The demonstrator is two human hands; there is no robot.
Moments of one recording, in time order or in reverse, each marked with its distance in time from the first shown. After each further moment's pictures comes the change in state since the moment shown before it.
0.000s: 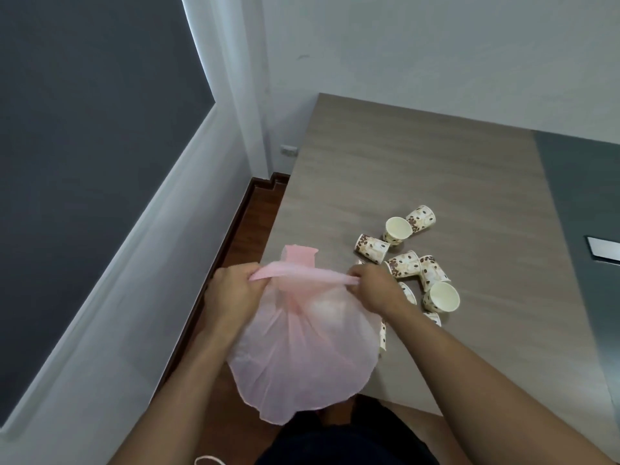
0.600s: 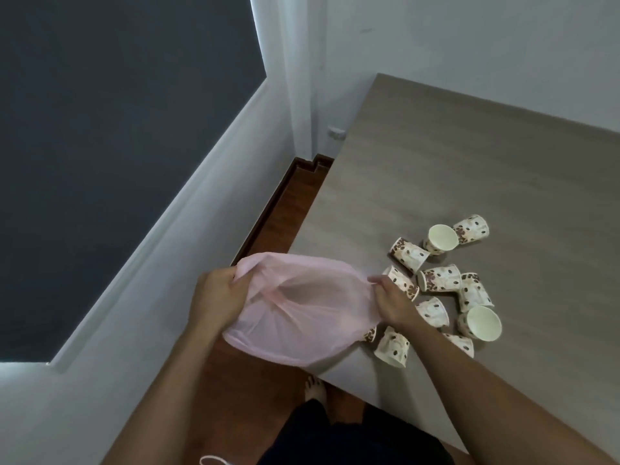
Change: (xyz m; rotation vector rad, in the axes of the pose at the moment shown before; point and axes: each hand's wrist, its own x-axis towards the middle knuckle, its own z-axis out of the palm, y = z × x) left_hand -0.007 -0.043 -0.022 -0.034 0.020 -0.309; right_hand 0.029 0.022 0.044 0.407 -0.184 0.087
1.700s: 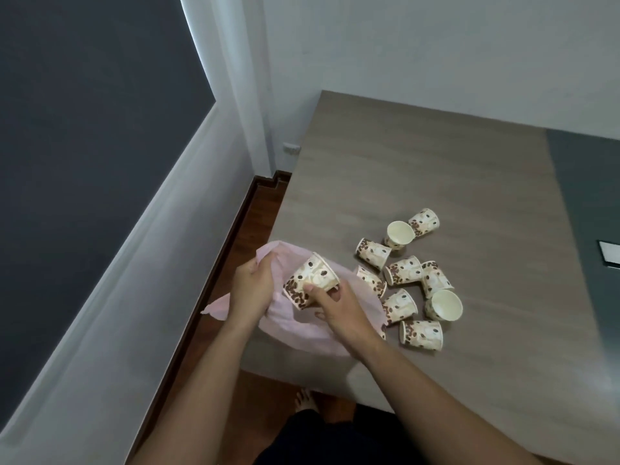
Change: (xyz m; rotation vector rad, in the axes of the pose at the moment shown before) left_hand -0.011 0.113 0.037 -0.519 -0.183 -0.155; right_hand -0.068 -0.068 0.029 0.748 -0.003 -0.022
